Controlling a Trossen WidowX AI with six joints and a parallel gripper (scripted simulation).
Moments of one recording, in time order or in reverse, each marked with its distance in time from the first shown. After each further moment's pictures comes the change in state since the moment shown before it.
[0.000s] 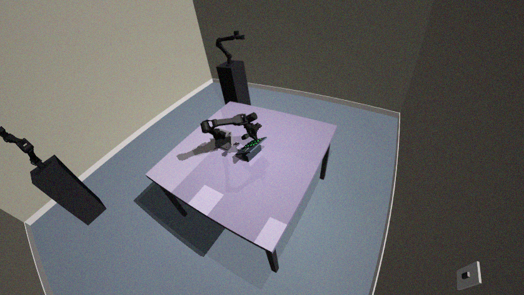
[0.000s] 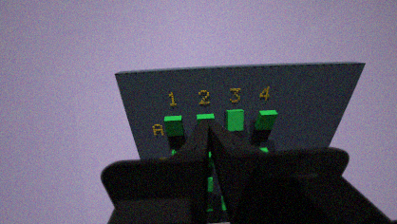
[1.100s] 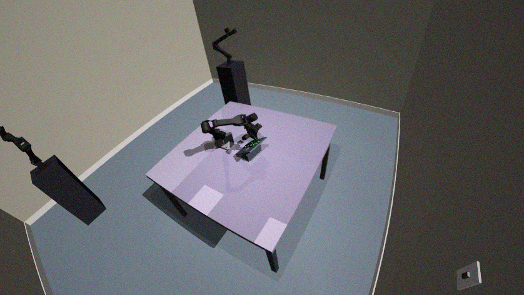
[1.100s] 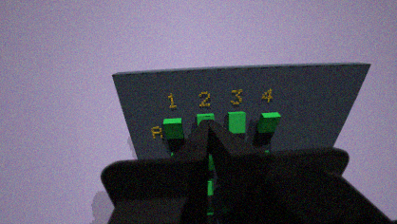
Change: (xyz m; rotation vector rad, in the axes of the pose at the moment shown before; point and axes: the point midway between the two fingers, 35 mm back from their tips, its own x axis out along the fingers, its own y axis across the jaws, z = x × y) arm 0.004 0.000 0.000 -0.001 0.000 0.000
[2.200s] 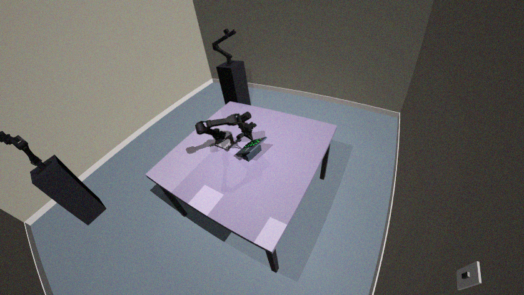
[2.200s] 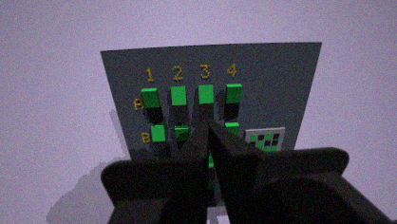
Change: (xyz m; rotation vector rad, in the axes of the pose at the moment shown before) arm -0.027 -0.023 -0.021 -0.004 -0.049 0.009
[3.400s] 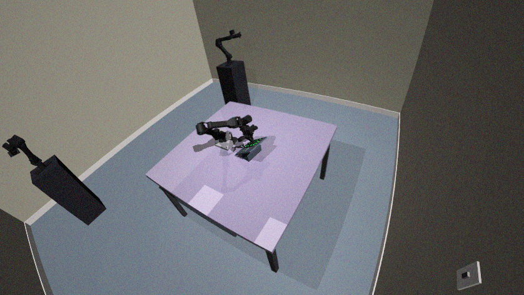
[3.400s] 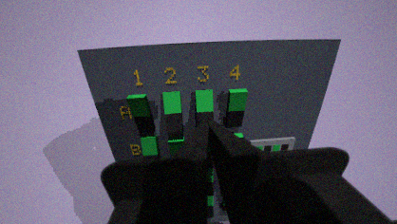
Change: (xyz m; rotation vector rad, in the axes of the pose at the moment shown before) arm 0.022 -0.003 -0.001 0.001 -0.001 -0.010
